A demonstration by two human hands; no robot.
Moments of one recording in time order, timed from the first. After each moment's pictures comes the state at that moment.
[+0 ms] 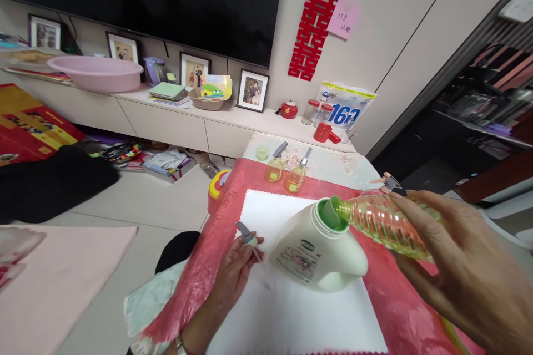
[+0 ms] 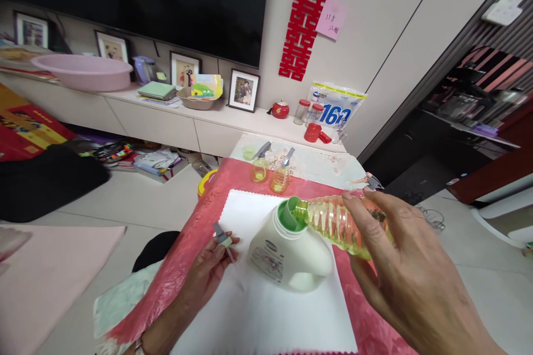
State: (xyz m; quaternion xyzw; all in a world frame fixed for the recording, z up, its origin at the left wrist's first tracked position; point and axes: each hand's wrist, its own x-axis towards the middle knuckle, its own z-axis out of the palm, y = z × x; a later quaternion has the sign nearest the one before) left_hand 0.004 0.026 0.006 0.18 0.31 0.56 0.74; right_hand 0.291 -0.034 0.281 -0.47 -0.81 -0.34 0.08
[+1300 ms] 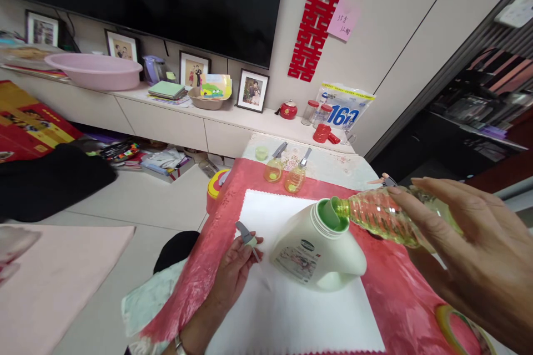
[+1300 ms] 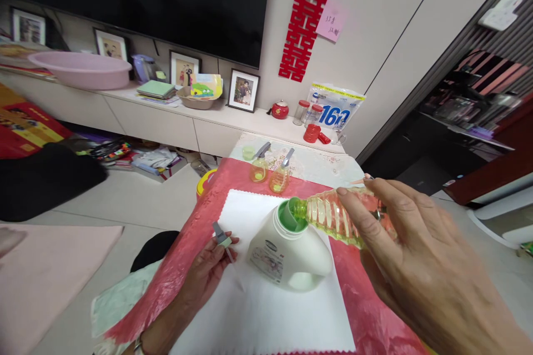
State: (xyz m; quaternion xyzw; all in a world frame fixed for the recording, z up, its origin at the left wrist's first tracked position) left_hand 0.005 0.025 0.004 0.19 0.30 0.57 0.74; right_hand 0.296 -0.028 0.305 -0.43 -0.81 -0.40 0.00
